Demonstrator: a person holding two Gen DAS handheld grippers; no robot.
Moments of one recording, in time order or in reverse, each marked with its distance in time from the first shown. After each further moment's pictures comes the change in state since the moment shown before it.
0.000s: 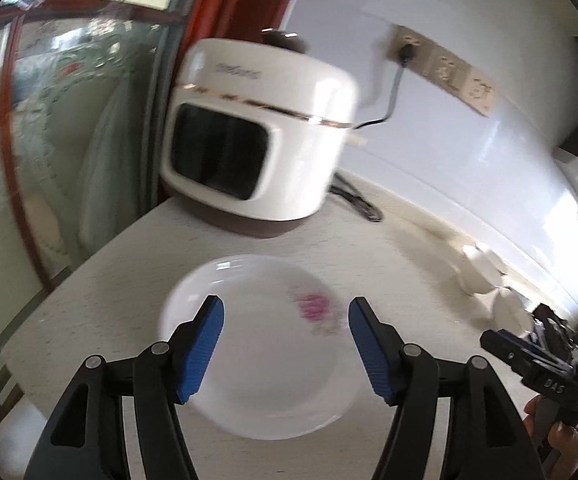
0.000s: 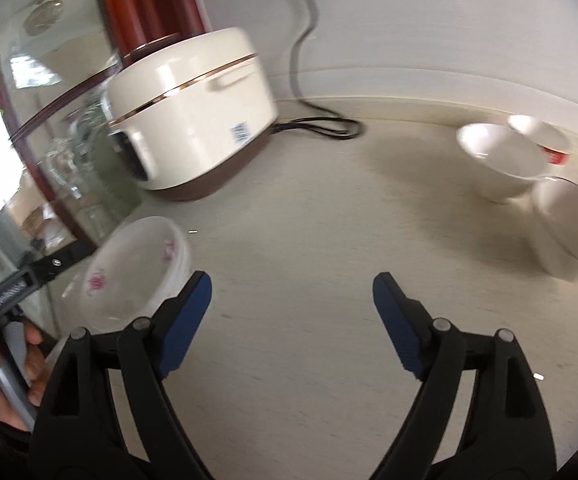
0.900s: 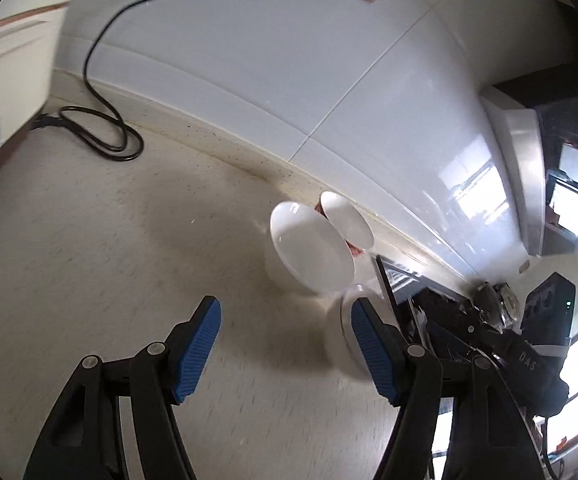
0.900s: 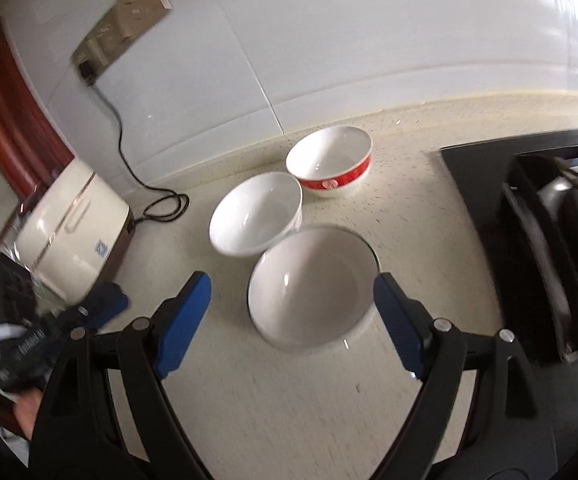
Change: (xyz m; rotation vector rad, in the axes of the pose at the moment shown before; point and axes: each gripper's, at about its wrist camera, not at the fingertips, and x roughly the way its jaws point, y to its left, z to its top) left arm 0.158 -0.220 0.032 -0.015 0.328 -0.448; right arm -0.050 -0.224 0.083 0.378 0.012 -0.118
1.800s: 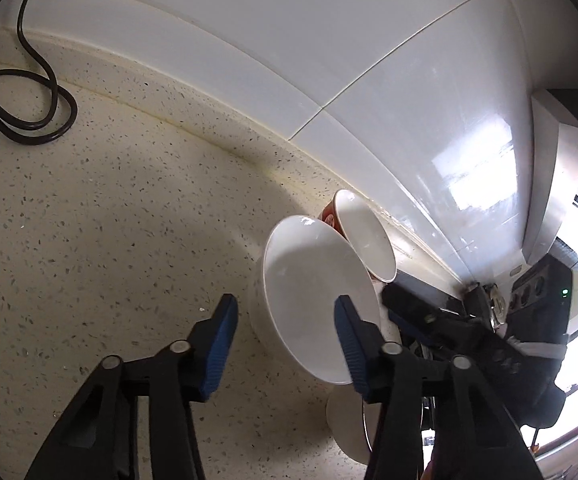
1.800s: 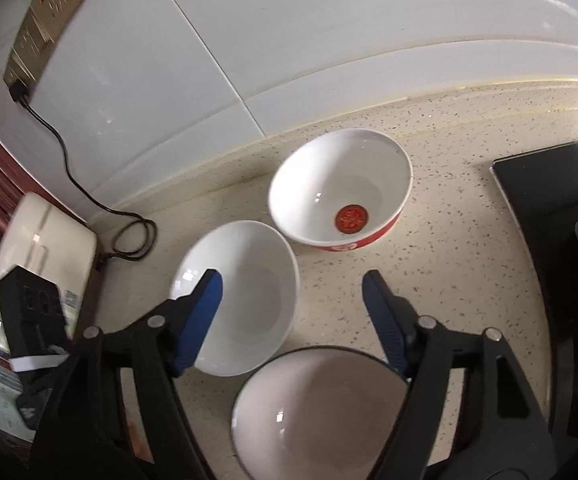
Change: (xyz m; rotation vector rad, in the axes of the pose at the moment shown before) left arm 0.100 0.010 0.037 -0.053 0.121 -0.070; right arm 0.101 -0.006 0.048 0.030 0.083 -0.062
